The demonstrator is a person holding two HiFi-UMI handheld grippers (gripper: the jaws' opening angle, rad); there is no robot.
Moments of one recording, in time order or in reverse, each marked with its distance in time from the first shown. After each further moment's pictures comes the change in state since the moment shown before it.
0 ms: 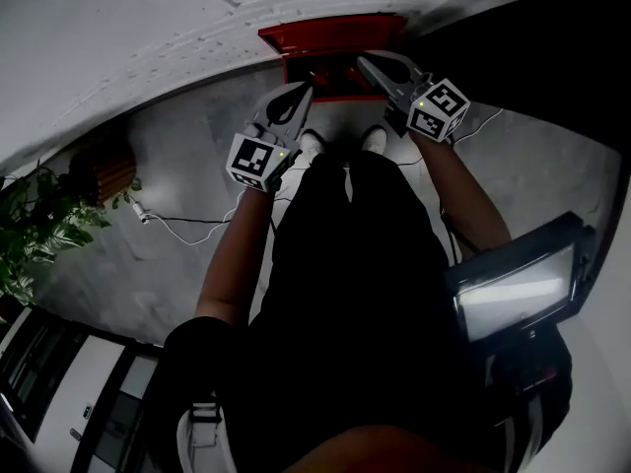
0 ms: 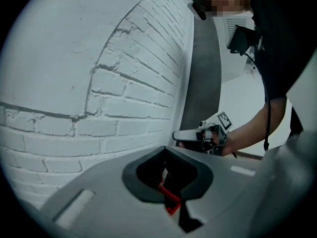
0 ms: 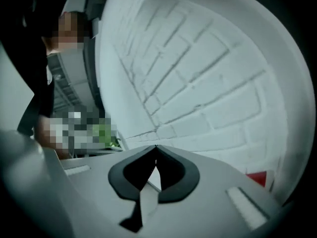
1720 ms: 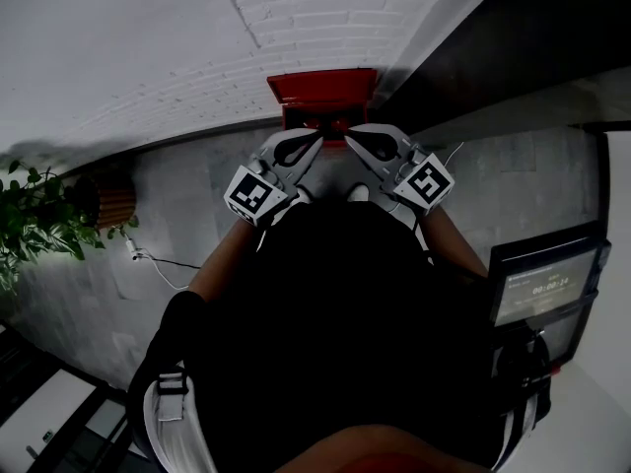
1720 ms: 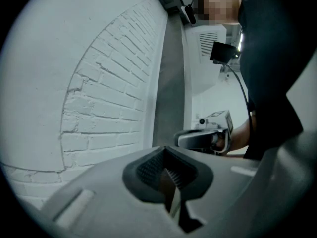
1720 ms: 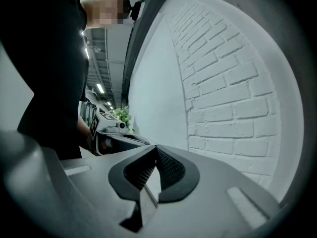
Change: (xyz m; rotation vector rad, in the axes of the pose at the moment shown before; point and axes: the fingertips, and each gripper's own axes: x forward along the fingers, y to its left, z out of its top) left arm -0.070 -0.127 0.128 0.133 -0.160 -0.197; right arm -0.081 0.204 0.092 -0.443 0.024 0.115
